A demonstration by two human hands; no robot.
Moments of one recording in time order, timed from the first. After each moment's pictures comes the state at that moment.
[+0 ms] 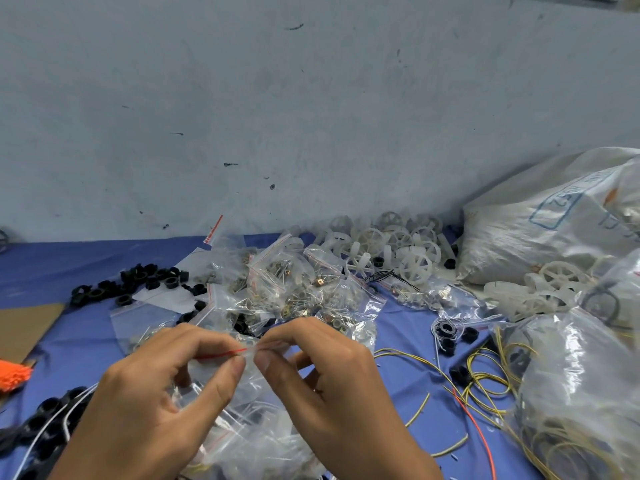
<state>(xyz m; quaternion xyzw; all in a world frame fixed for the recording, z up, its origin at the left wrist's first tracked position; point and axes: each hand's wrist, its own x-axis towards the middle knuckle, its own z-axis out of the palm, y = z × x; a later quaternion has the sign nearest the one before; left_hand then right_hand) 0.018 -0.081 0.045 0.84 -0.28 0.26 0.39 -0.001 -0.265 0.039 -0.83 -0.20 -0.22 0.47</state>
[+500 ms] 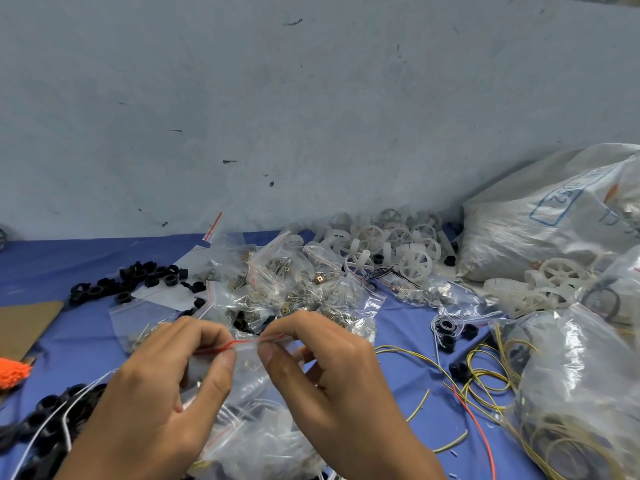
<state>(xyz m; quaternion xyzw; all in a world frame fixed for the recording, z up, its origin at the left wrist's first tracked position) 0.018 -0.084 0.039 0.86 -0.25 0.27 0.36 -0.002 -0.267 0.040 -0.83 -0.20 -0.24 0.46</state>
